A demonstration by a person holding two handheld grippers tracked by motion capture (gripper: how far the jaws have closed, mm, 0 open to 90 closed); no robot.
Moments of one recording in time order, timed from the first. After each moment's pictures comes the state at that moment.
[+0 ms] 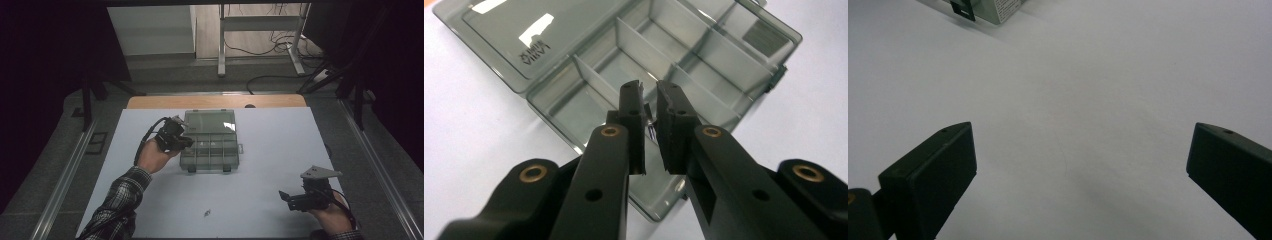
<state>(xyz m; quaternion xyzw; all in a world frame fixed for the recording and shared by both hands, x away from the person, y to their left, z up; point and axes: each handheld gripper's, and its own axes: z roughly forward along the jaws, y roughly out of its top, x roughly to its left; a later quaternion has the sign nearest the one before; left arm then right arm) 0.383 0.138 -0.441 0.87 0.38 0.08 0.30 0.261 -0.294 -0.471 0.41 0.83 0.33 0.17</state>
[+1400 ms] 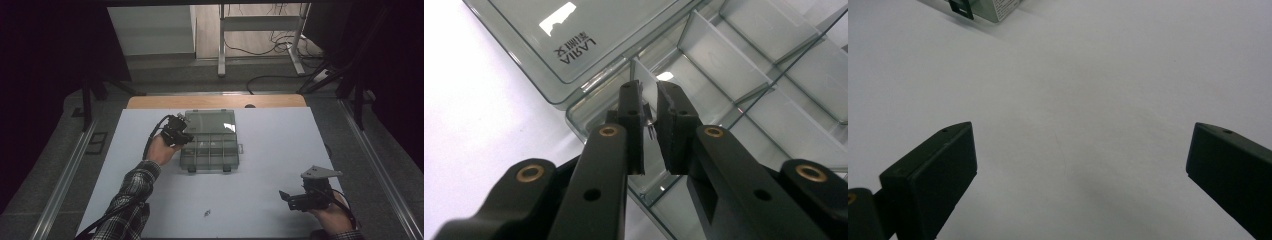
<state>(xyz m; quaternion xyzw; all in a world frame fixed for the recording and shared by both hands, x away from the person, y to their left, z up) 0.426 0.136 -0.482 0.86 0.43 0.08 0.28 0.262 -0.295 -0.472 0.42 0.83 0.33 0.17</state>
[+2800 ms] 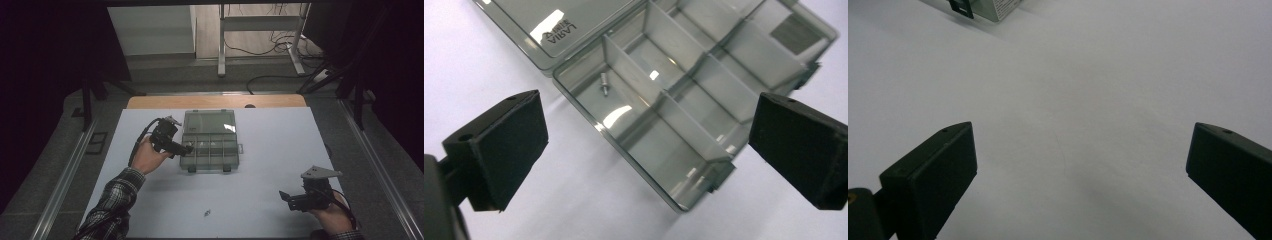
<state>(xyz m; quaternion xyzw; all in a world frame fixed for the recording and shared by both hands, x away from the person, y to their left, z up) 0.386 0.156 -0.453 0.86 0.41 0.07 0.30 0.262 -0.295 -0.472 0.41 0.83 0.33 0.17</state>
